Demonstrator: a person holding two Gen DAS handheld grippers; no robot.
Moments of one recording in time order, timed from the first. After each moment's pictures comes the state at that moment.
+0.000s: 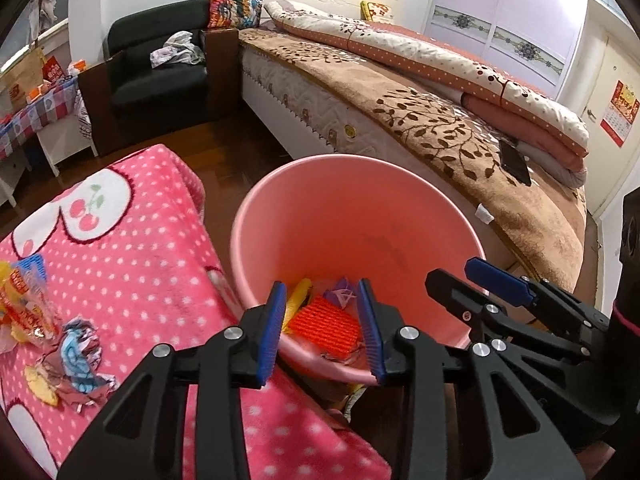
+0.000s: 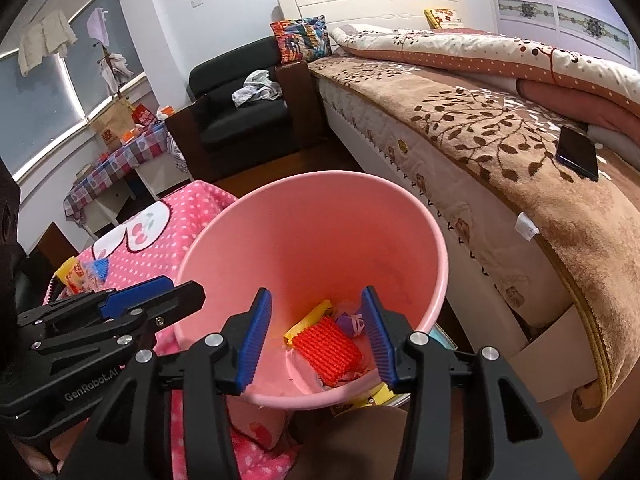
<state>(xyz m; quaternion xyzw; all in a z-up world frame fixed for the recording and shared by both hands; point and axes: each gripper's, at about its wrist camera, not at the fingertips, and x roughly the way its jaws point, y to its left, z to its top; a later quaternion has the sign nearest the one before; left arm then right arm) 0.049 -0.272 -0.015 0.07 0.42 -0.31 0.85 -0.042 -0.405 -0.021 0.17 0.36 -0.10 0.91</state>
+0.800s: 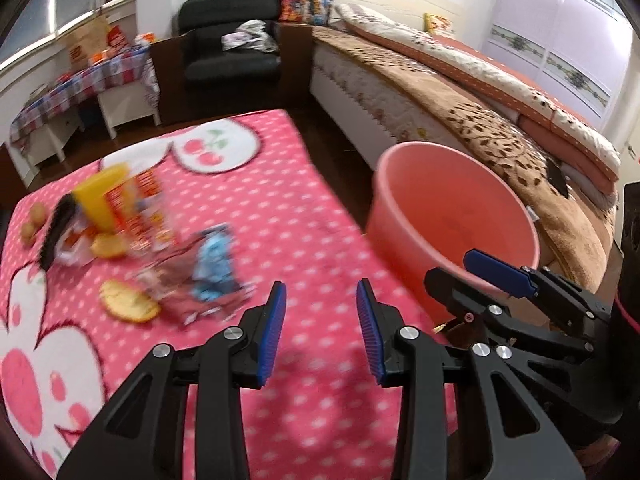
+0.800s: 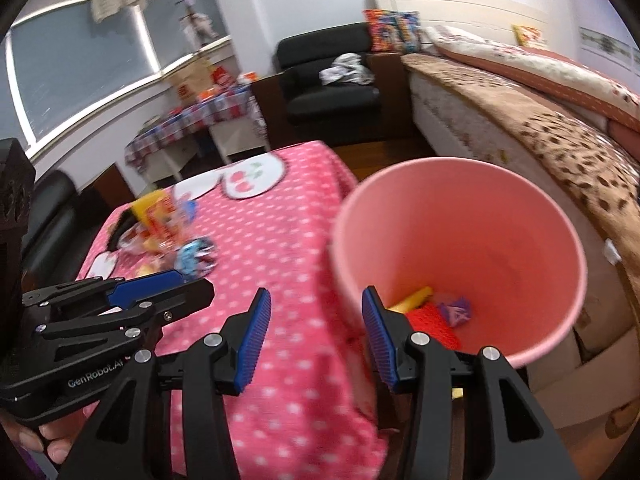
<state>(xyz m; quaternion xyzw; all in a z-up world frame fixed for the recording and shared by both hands) 0.024 -0.153 -0.012 0.04 0.43 -0.21 0.88 -0.031 -0.291 -0.017 0.11 0.37 0.05 0.92</state>
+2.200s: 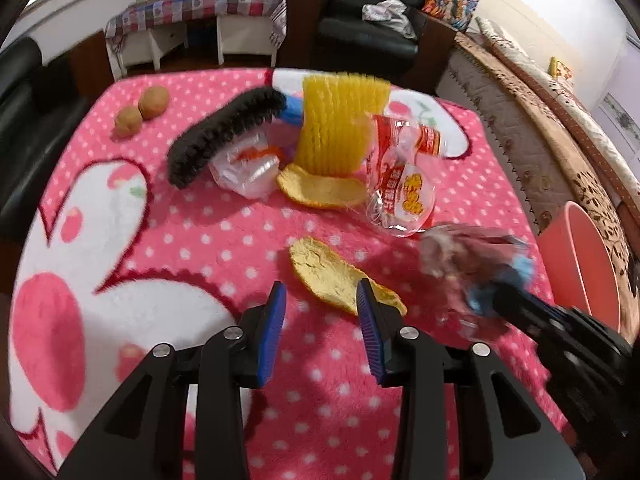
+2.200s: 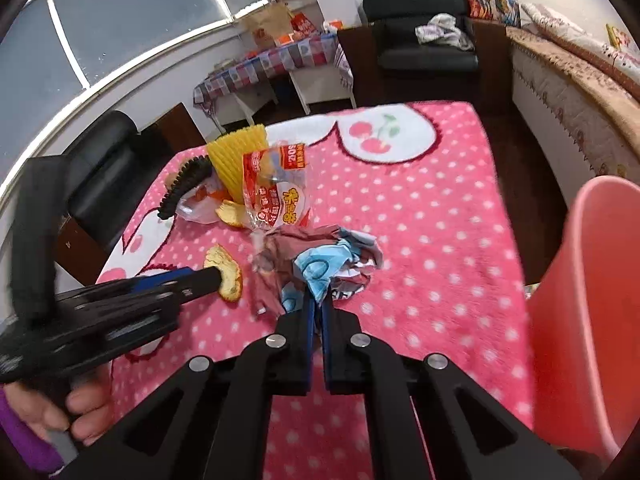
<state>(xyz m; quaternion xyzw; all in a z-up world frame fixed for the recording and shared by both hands) 0.080 -0.018 -0.053 -0.07 0.49 -0.03 0.87 0.057 -0.185 -0.044 0.09 0.43 0.19 0.88</state>
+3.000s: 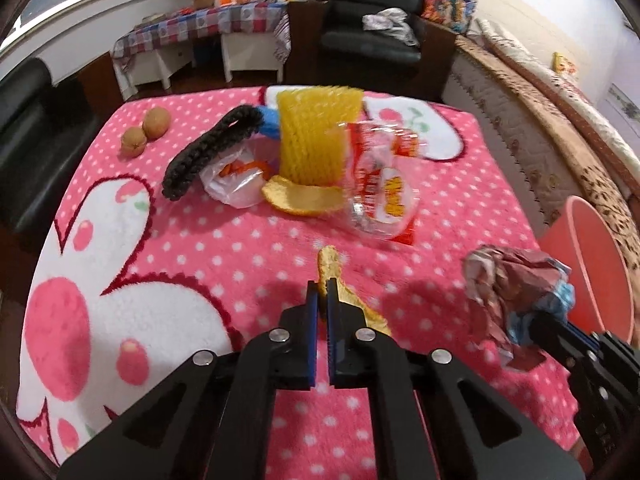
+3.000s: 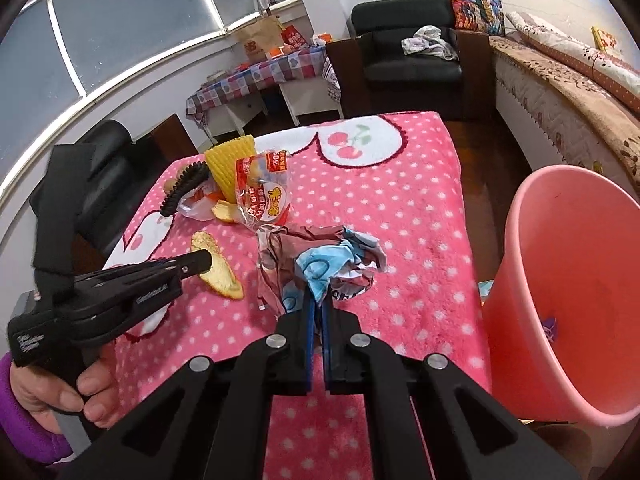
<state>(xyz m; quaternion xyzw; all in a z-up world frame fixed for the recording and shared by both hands) 0.063 -0.043 -0.039 -0.03 0.46 -0.02 0.89 0.023 -0.210 -0.032 0.09 0.41 0.17 0.89</state>
